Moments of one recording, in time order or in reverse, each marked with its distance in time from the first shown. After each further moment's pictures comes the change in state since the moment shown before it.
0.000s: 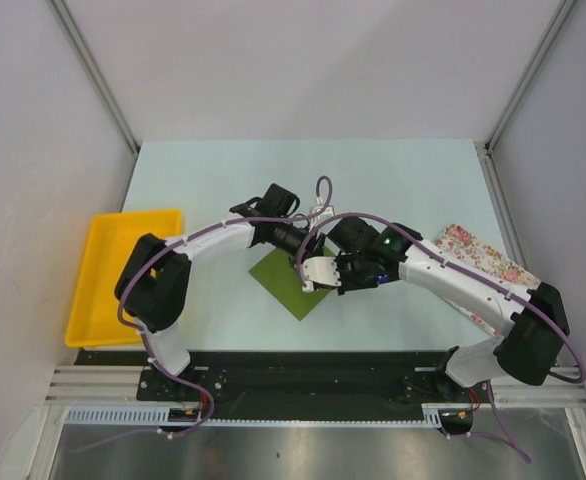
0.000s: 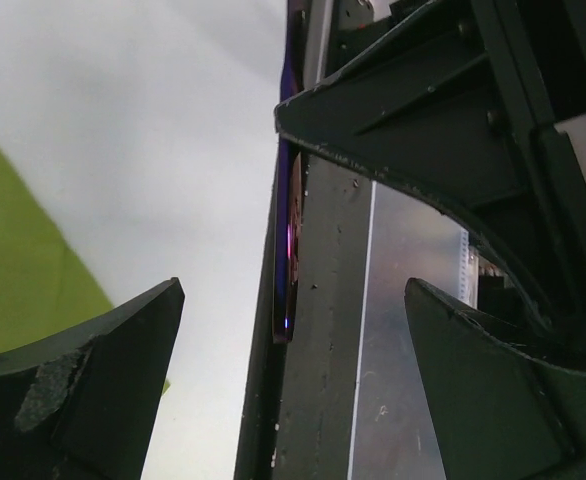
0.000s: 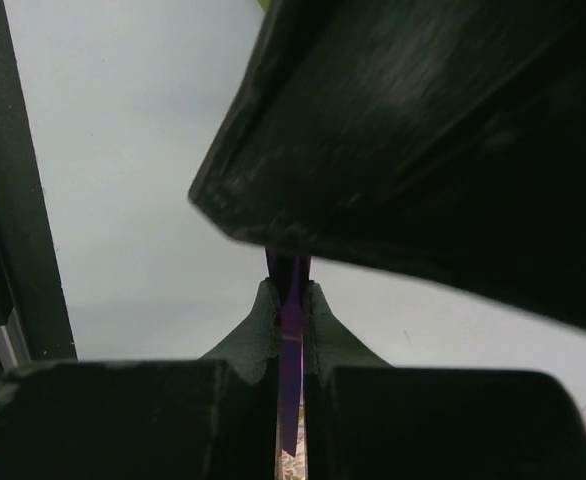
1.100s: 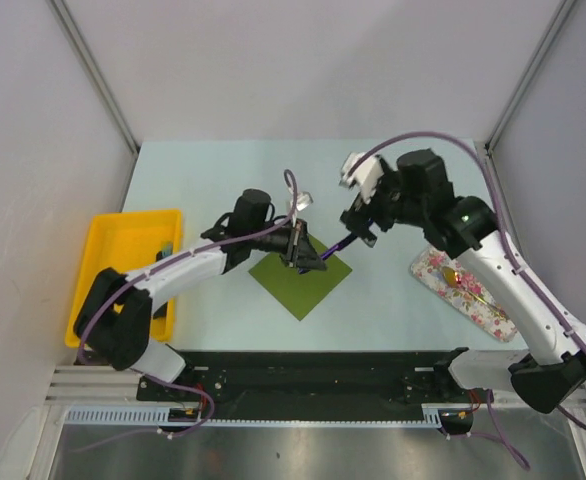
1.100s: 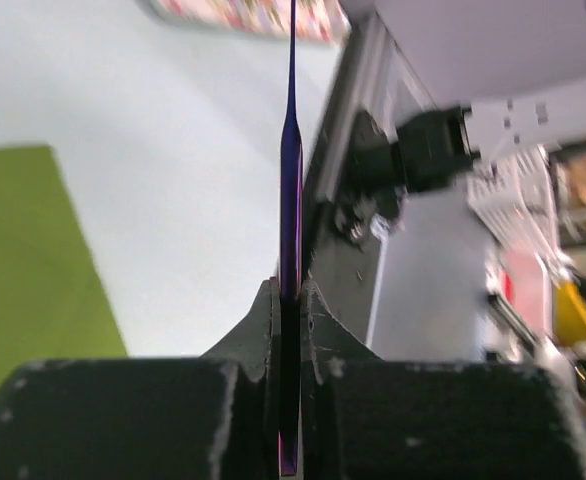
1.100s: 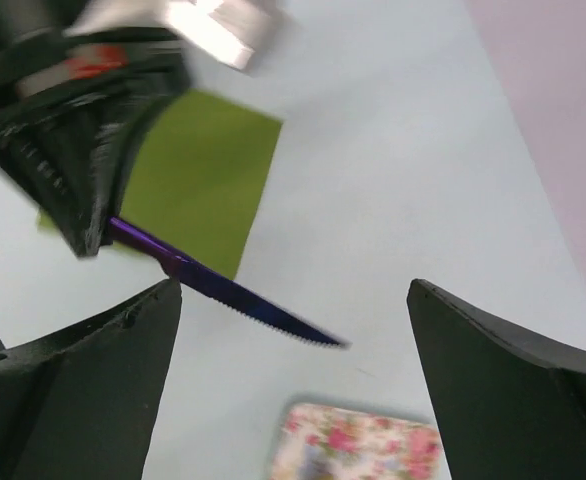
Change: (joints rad) left arm -0.006 -0.242 -0.266 0.430 -0.151 -0.380; right arm -0.196 -0.154 0.246 0.202 -0.118 0.336
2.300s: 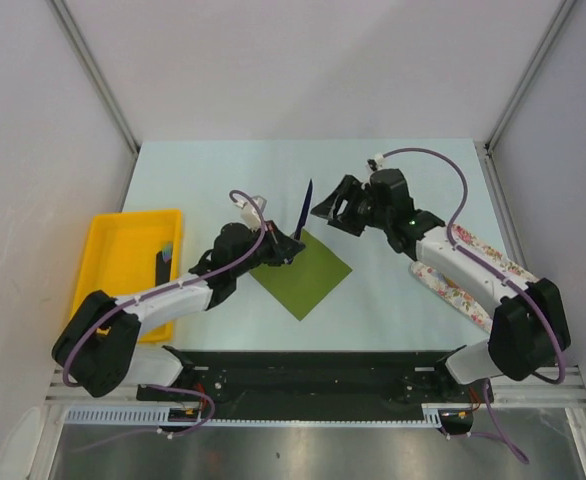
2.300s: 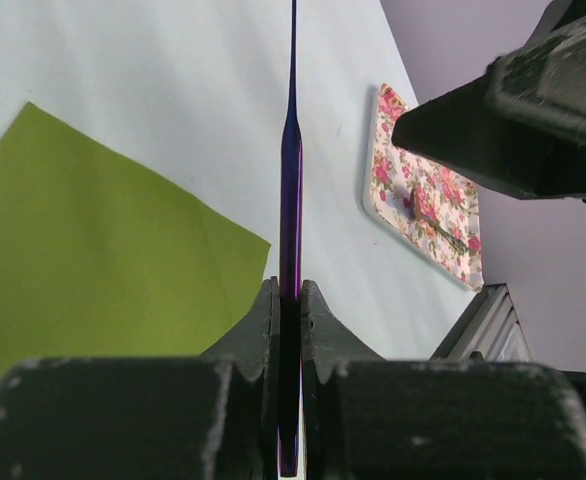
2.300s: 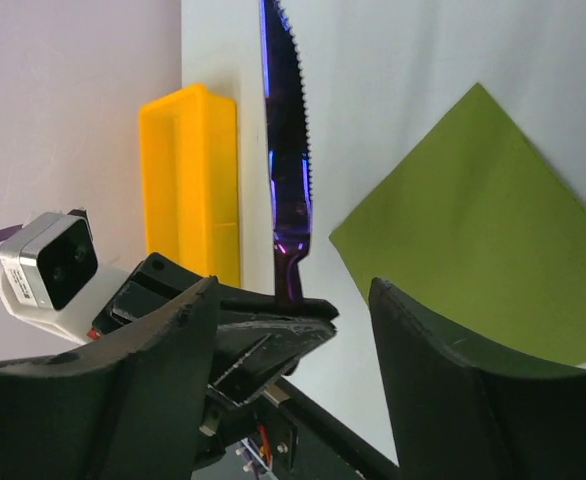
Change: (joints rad) left arm 0.001 -0.217 -0.388 0.497 -0.750 -0.344; right arm -0.145 0.160 -0.378 0.676 -0.097 1.516
